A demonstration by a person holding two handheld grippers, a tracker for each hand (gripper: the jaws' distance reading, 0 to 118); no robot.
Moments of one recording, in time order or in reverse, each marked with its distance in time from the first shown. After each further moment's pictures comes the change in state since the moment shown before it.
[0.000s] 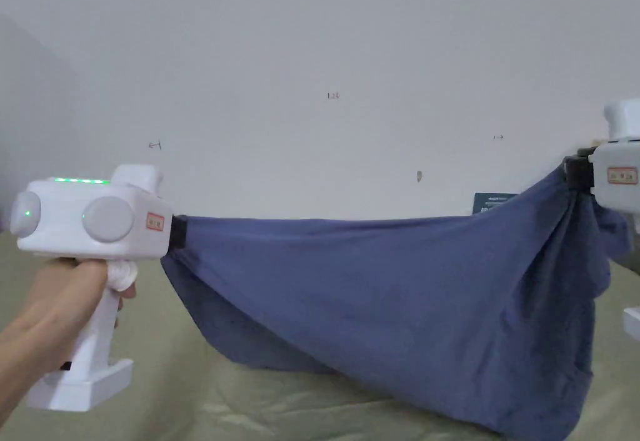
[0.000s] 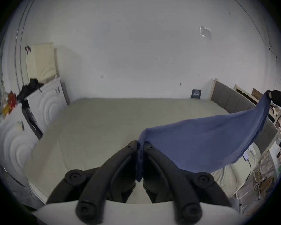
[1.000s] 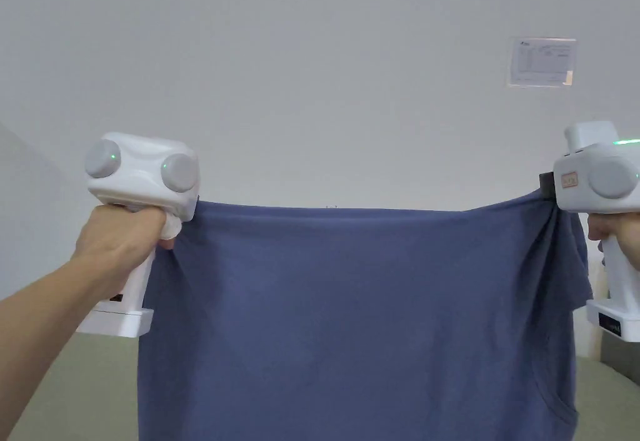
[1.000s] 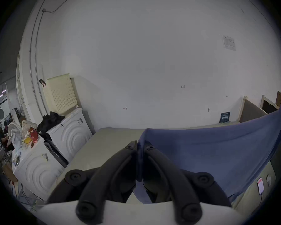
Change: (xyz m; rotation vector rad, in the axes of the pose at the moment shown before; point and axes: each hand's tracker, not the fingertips) left arm 0.027 0.207 -0.081 0.104 0.275 -0.030; right arm 0.012 0.137 -0.163 0.077 -0.096 -0.034
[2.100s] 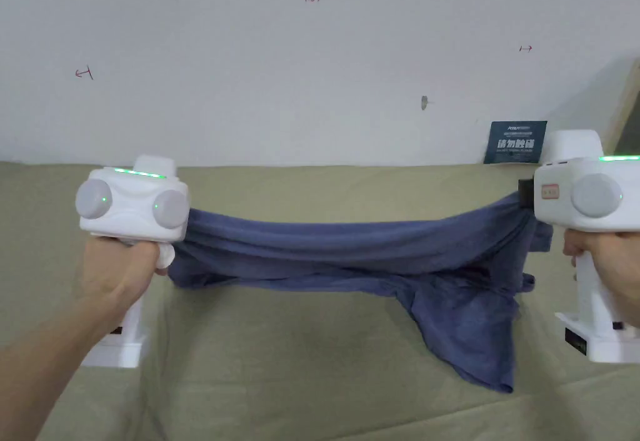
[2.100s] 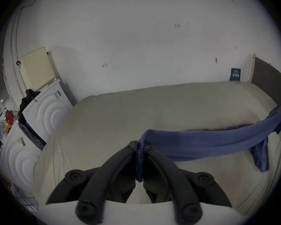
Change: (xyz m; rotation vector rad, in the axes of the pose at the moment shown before) left arm 0.096 -0.252 -0.221 -0.253 -0.024 -0.115; right arm -0.045 -0.298 -0.132 -0.374 0.056 -0.081
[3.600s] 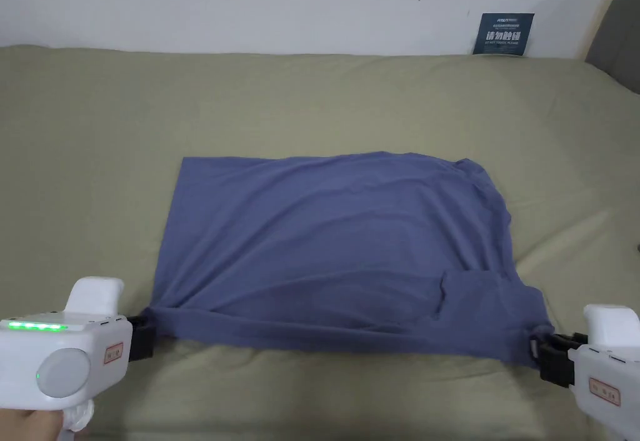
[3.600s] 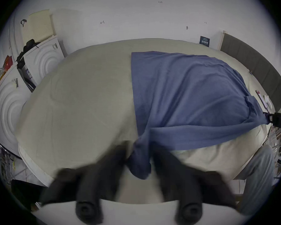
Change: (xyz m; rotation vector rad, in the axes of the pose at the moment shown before) left arm -0.093 -0.343 0.216 -0.227 -0.255 0.027; right arm 0.047 -0.324 0.275 -0.288 0.135 -0.004
